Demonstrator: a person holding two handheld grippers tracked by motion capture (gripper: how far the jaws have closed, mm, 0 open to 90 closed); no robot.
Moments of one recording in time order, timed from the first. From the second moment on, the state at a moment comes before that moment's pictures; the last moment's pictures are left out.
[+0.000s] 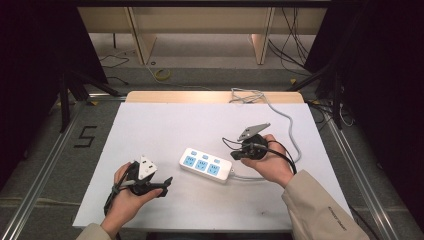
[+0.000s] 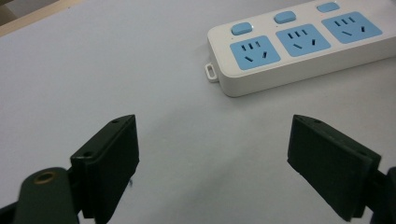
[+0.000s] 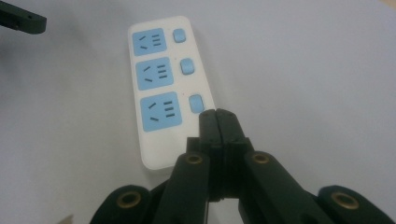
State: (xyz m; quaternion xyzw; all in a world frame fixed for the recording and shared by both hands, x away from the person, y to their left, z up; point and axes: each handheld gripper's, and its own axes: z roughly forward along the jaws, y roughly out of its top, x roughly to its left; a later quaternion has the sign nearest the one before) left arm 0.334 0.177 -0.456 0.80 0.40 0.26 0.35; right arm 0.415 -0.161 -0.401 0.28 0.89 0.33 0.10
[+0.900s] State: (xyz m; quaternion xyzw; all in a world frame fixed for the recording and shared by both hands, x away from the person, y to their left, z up) left arm 0.335 0.176 -0.456 0.80 0.40 0.26 0.35; right arm 0.426 -0.143 -0.403 0.27 0.91 0.31 0.09
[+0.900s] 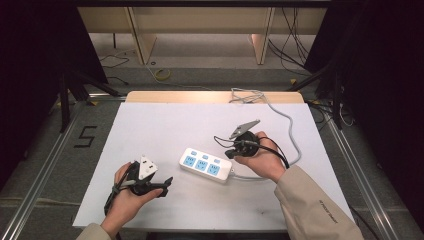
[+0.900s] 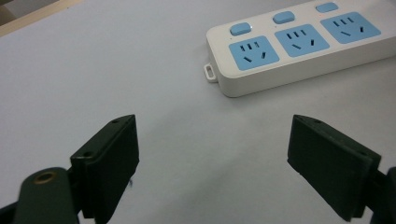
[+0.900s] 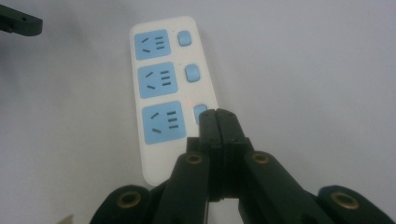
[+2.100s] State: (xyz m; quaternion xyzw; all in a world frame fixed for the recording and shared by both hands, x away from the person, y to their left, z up) left arm 0.334 0.175 -0.456 0.80 0.40 0.26 0.35; right arm 0.438 -0.116 -0.418 0.26 0.92 0.28 0.07
